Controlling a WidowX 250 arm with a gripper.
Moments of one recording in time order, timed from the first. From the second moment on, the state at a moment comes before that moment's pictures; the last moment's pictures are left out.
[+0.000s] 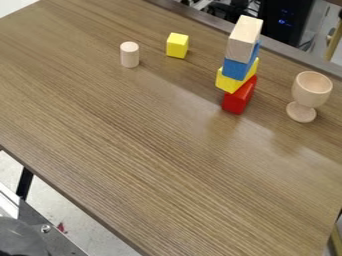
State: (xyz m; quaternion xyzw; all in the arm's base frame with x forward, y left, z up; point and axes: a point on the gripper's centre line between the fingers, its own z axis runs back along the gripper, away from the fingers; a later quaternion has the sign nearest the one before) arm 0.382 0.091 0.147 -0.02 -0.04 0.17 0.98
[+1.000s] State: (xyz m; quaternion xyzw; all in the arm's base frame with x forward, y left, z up) arm 0.346 0.059 0.176 -0.04 -0.09 0.13 0.99
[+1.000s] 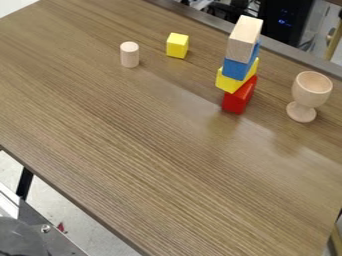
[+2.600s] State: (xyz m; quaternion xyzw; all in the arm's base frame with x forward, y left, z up) arm 0.373 -0.023 0.163 -0.03 -0.10 0.08 0.99
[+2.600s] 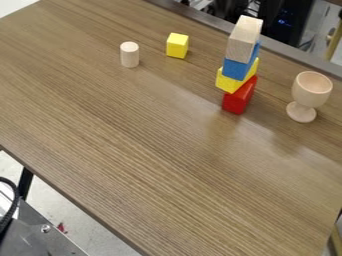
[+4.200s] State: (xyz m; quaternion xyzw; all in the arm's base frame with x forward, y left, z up) arm 0.395 -0.003 0.152 -0.04 -0.11 0.13 0.98
